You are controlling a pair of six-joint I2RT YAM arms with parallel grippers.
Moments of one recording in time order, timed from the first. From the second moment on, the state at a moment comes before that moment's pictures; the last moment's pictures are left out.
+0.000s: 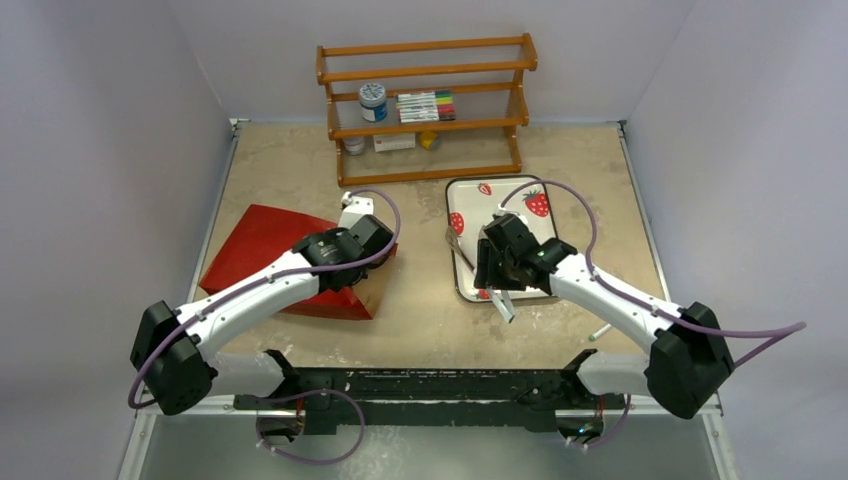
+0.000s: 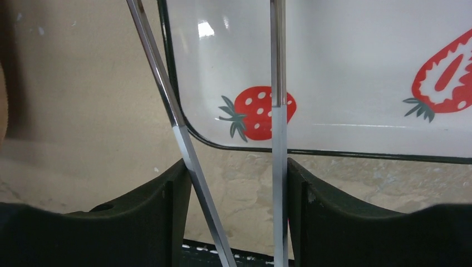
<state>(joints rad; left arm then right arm) -0.80 1.26 0.99 -0.85 -0.62 -0.58 0.65 1.27 0.84 -0.64 0.15 0.65</state>
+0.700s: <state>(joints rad) -0.80 1.30 1.01 -0.84 -0.63 -0.57 0.93 1.16 0.89 -0.73 0.10 0.73</state>
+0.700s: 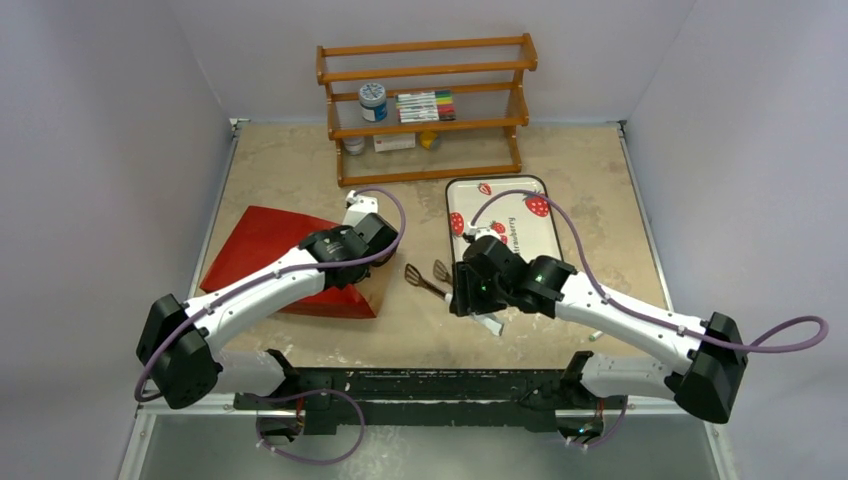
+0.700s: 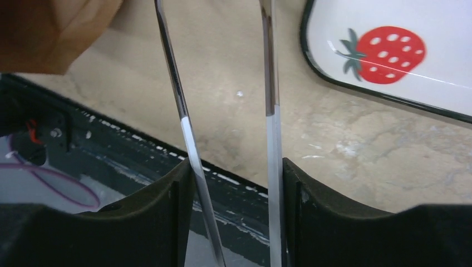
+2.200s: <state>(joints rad) -0.81 1.20 1.02 -0.69 -0.31 -0.32 1.16 1.32 1.09 -0.70 0.17 0.77</state>
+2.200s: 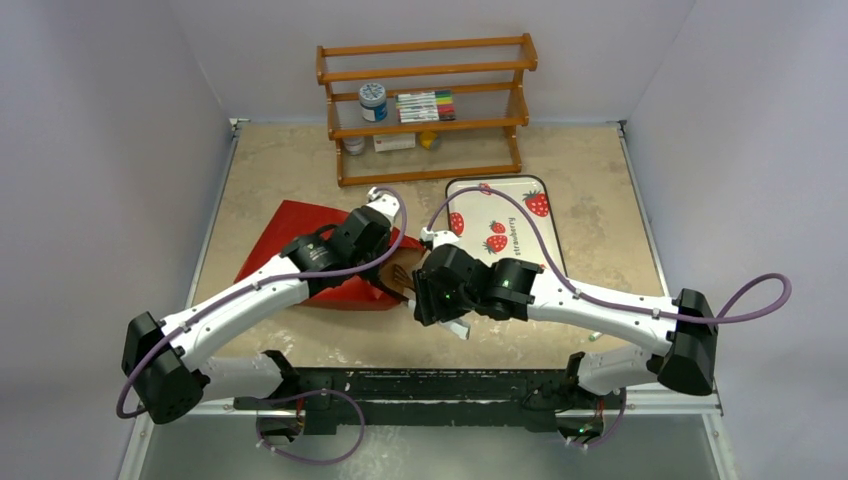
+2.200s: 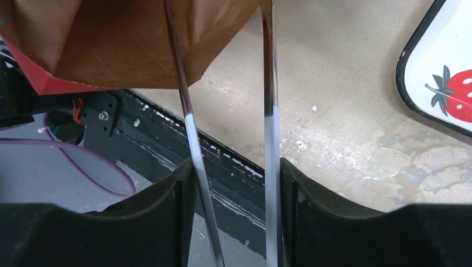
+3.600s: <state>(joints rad) -0.90 1.30 1.07 -0.65 -0.17 -0.18 1.17 1.23 1.17 -0.87 0.21 0.67</state>
